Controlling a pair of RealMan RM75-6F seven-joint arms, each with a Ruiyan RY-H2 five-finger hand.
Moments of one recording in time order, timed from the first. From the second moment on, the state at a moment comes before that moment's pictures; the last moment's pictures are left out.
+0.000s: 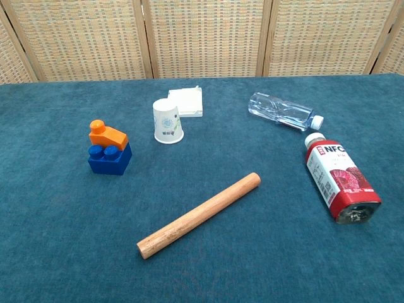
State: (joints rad) left arm 0.06 -1.00 0.00 -1.81 1.64 1.68 0.02; right arm 0.03 -1.11 0.08 -1.76 -1.68 1.65 -0.20
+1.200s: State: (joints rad) left arm -0.57 -1.19 -0.24 -1.61 1.27 0.87 0.10; right arm 0.06 -1.13 0.09 -1.77 -1.62 1.58 -0.27
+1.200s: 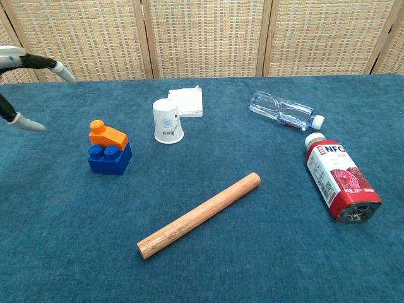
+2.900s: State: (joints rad) left arm -0.76 -1.43 -0.24 -1.37 0.98 0.80 0.13; right arm 0.08 -1.14 0.10 -1.75 -1.56 1.55 -0.25
